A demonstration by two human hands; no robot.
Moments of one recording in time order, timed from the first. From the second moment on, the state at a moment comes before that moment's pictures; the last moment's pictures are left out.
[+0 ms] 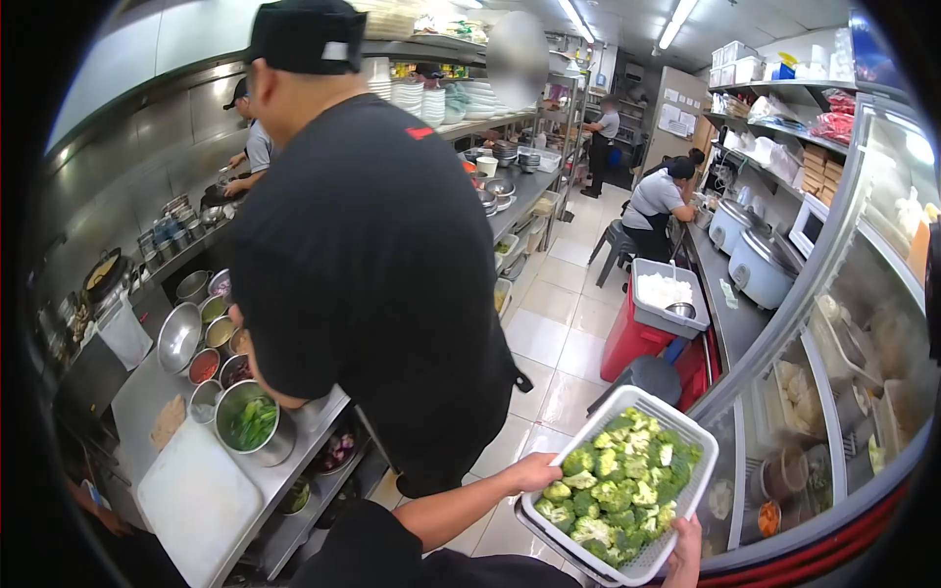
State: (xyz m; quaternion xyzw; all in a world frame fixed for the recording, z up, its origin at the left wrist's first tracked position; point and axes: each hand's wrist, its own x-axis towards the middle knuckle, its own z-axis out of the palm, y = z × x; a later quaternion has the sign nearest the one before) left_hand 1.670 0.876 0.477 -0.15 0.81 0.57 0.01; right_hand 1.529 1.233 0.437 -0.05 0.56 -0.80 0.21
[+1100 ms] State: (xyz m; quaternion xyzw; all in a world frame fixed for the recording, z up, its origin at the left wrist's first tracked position) left_hand 1.438 0.503 0.105 -0.50 0.40 0.70 -0.30; right_hand 1.099 0.523 0.244 -0.26 0.67 -0.44 0.54
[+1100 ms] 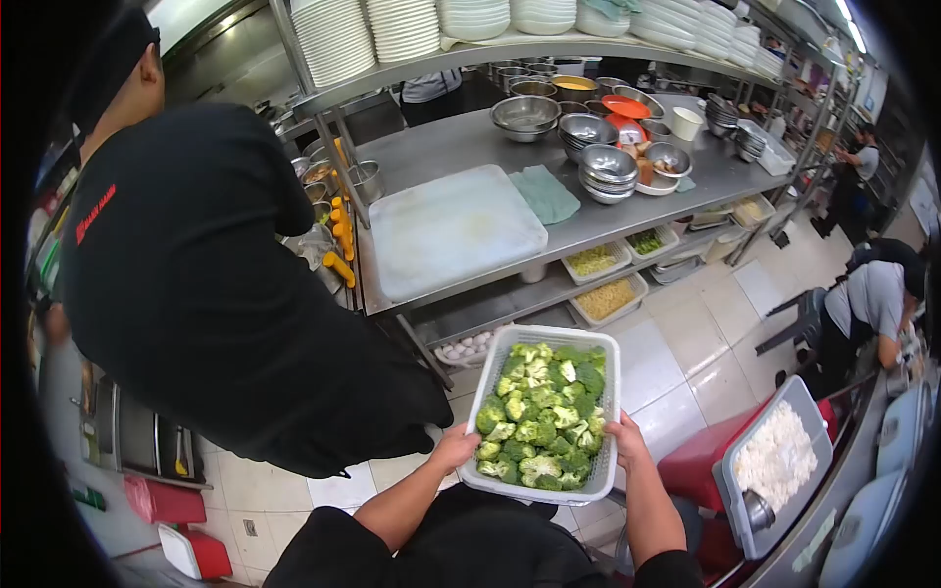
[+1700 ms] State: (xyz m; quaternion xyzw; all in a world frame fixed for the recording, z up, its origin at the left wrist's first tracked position) left_hand 1.442 0.335 -0.095 -0.58 0.10 0.64 -0.50; right_hand 1.136 0.223 0.050 -0.50 0.72 -0.14 0.46
